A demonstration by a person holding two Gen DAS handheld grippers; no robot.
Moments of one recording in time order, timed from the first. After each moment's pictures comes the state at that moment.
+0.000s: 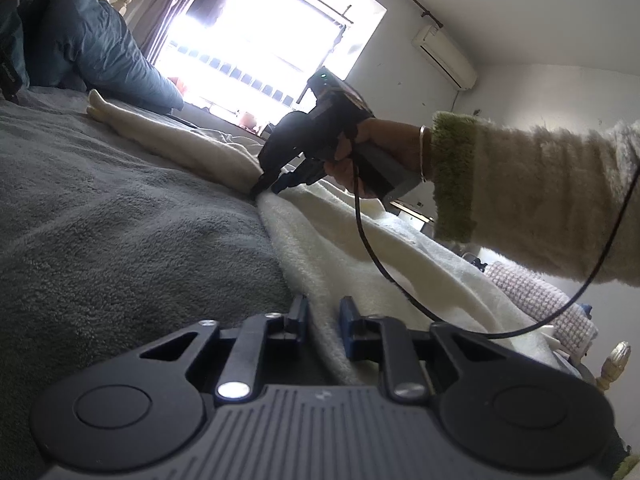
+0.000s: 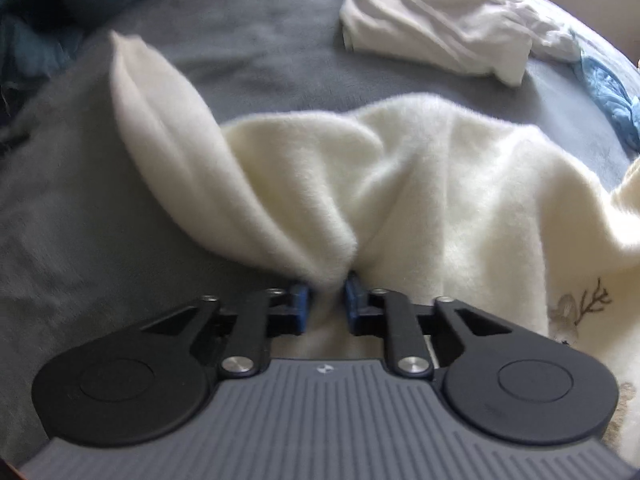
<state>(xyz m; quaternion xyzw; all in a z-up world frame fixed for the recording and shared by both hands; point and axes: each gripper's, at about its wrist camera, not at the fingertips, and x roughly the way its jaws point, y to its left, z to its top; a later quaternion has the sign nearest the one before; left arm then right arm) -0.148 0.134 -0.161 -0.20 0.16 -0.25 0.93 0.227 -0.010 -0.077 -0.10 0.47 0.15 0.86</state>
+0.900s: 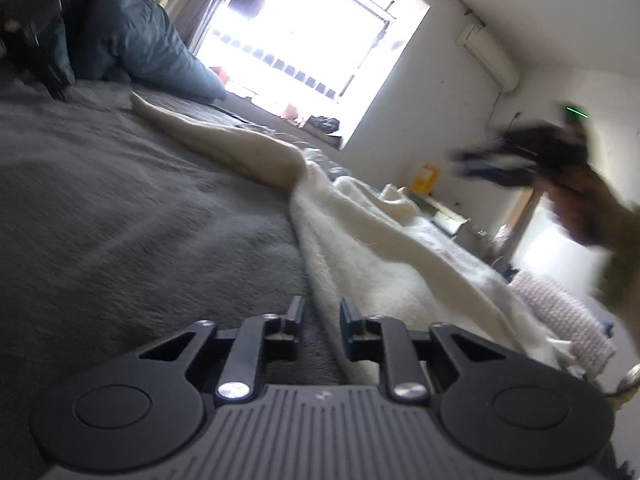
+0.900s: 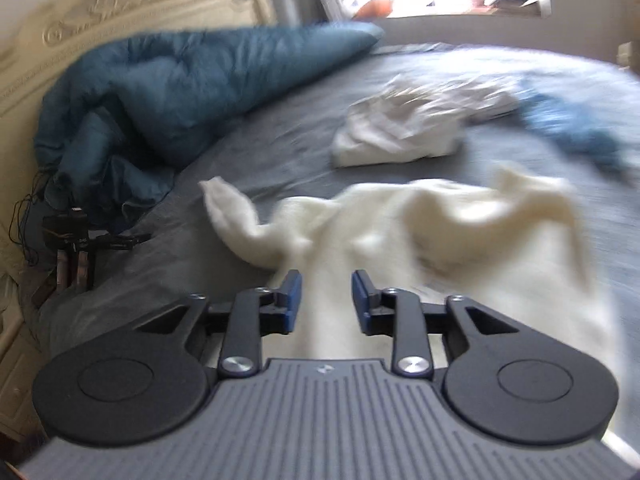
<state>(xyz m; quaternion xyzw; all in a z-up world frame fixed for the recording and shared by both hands) -0.159 0.154 -0.133 -0.21 0.20 -0.18 0.94 0.063 -0.195 0.041 0.06 0.33 0.22 0.91</state>
